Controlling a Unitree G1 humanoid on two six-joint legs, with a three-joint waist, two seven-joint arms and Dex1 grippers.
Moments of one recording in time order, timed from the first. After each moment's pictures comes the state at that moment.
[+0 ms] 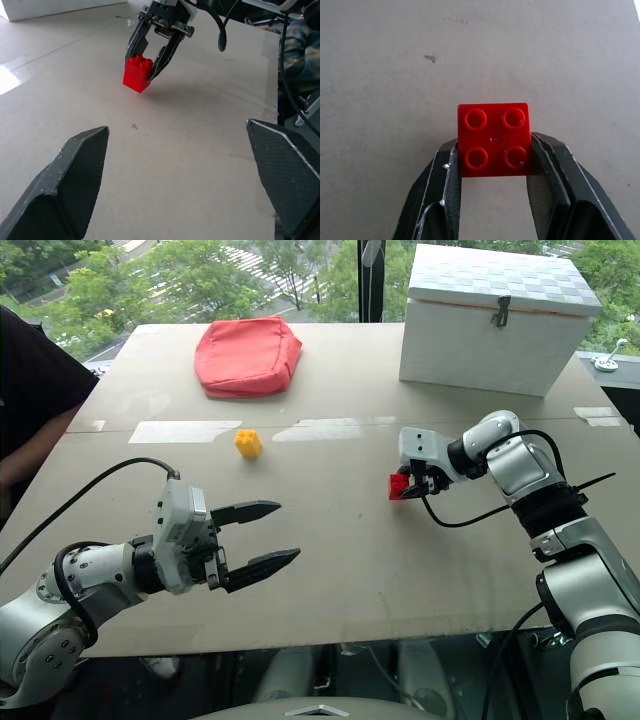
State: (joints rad) left arm 0.11 0.78 0.25 -0.74 -0.79 0.67 -0.78; right arm -0.91 -0.62 0.44 0.43 -0.01 0.21 1.37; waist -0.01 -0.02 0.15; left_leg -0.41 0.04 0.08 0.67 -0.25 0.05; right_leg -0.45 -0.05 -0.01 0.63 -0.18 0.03
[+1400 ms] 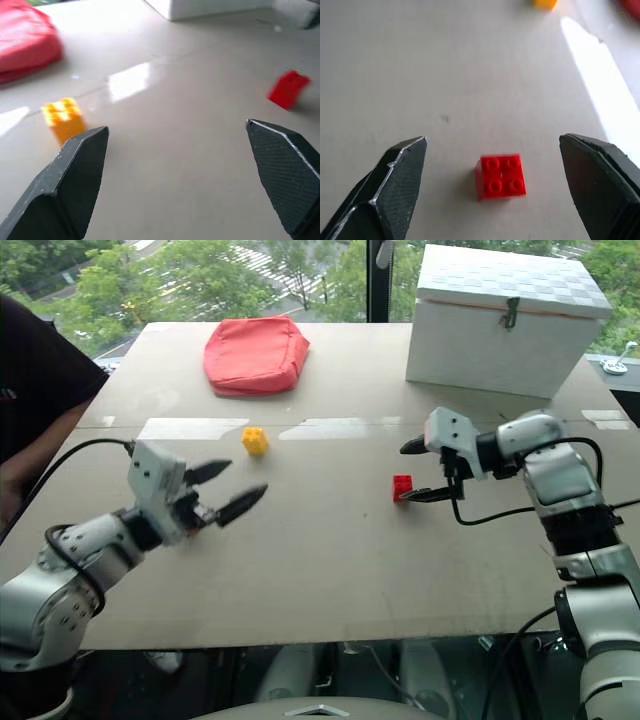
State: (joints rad) left arm -0.17 0.67 0.26 -0.48 -0.61 0.76 -0.38; right arm -0.66 -0.67 0.07 0.00 0.30 0.34 1.37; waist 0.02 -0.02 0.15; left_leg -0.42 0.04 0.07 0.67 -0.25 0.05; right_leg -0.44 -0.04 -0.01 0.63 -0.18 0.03
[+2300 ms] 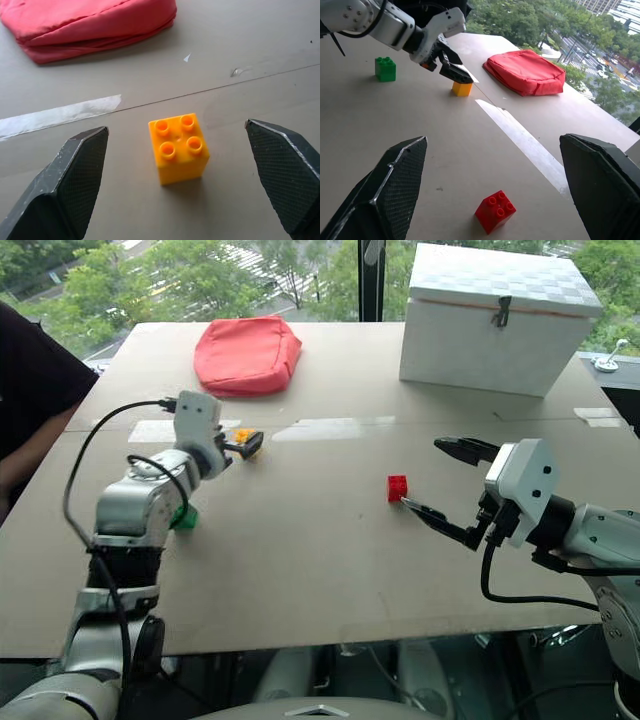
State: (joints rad) left arm -0.47 0.57 0.18 -0.18 -0.29 0.94 -0.22; right arm -0.09 -0.71 -0.29 -0.77 0.58 0.56 0.82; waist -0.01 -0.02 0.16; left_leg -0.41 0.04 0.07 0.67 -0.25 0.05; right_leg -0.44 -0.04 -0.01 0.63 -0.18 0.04
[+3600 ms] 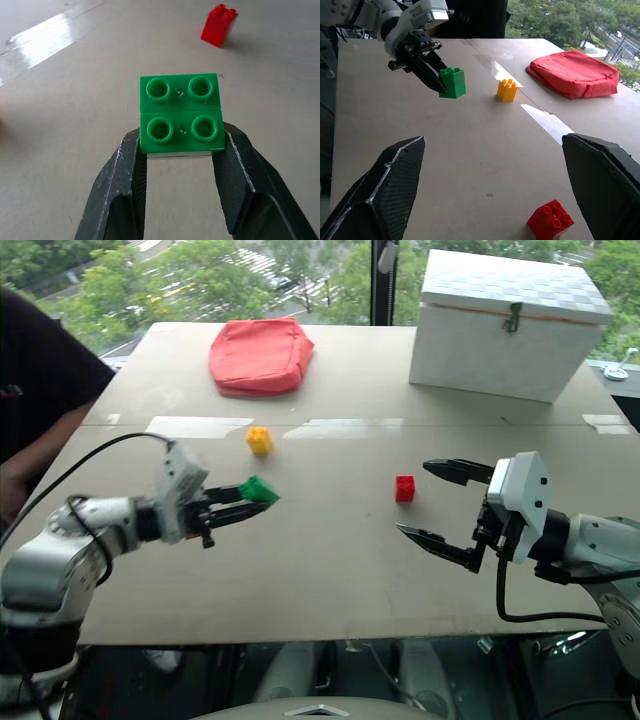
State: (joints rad) left arm -0.44 0.76 0.01 -0.10 -0.39 0.62 -1.15; right arm 0.07 -0.80 -0.30 -0.77 0.70 0.51 0.84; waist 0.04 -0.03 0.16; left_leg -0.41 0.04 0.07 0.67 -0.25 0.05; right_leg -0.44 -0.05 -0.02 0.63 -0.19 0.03
